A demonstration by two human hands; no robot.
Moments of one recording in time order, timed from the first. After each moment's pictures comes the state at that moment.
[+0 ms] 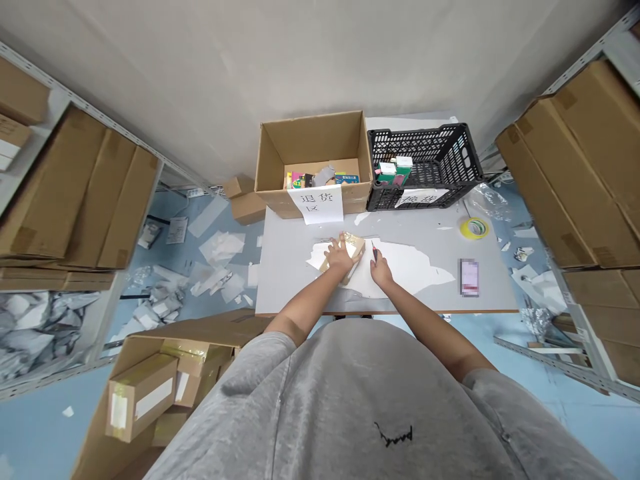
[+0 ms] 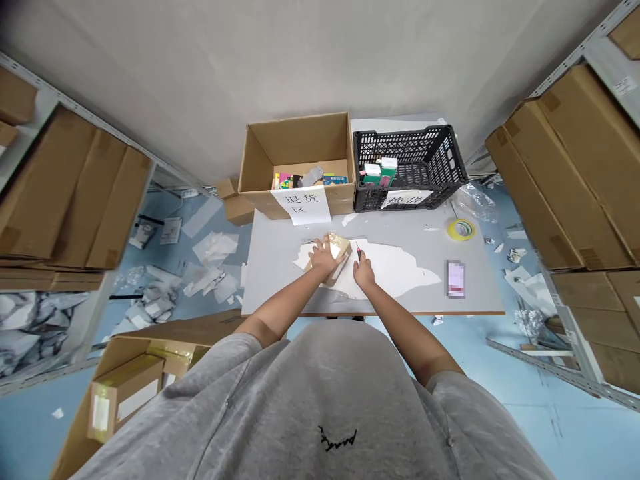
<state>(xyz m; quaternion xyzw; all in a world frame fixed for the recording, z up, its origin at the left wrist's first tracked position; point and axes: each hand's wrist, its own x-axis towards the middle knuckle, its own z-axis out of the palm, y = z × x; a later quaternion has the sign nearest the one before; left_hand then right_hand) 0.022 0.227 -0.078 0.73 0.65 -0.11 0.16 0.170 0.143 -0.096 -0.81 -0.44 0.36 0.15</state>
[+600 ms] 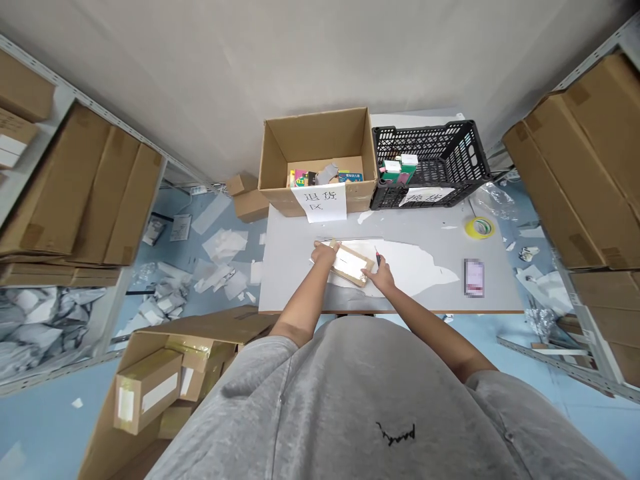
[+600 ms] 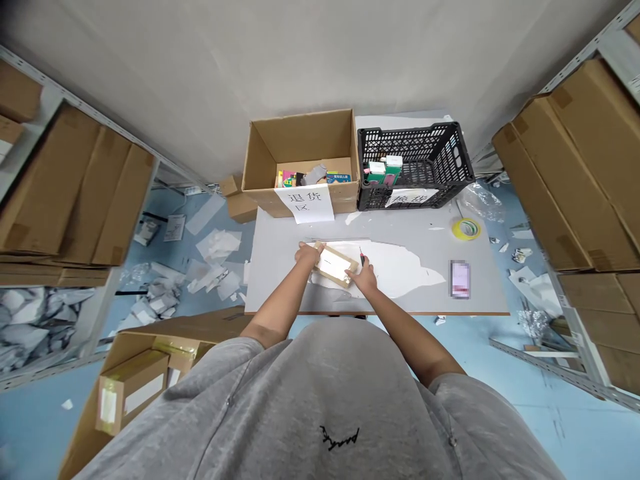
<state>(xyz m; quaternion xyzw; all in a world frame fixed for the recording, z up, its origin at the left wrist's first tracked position) -0.031 0.282 -0.081 0.51 0.79 -0.20 0.28 0.162 0.122 -0.104 -0.81 -0.41 0.39 0.14</state>
